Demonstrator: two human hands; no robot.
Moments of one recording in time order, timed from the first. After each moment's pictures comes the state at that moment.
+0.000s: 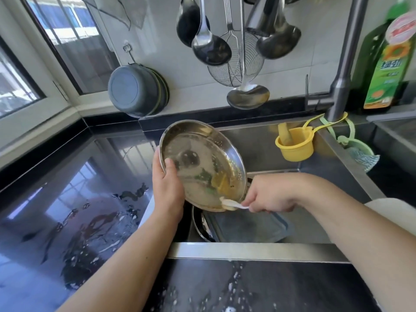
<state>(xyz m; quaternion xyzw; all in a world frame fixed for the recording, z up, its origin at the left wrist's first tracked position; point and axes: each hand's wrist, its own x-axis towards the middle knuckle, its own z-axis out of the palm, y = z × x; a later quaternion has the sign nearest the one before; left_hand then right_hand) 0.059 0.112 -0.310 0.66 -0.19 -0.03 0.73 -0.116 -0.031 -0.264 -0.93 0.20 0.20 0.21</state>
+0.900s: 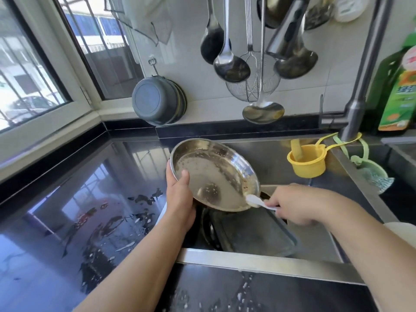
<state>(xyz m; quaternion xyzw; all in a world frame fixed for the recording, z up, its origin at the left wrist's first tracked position) 0.060 0.117 -0.308 0.58 -0.12 -0.15 0.79 -0.124 -0.044 -0.263 -0.95 0.23 0.19 0.11</state>
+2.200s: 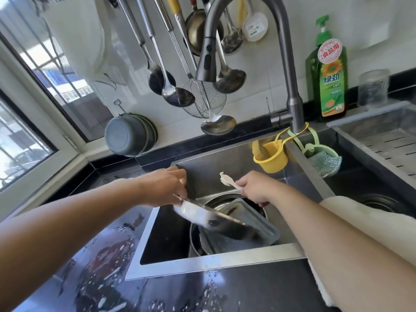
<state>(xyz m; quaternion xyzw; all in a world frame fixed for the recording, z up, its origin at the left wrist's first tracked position) 0.058 0.090 -0.186 0.71 -0.65 0.00 -0.28 -0.129 -0.082 -0.292 -0.85 0.33 -0.04 0.40</state>
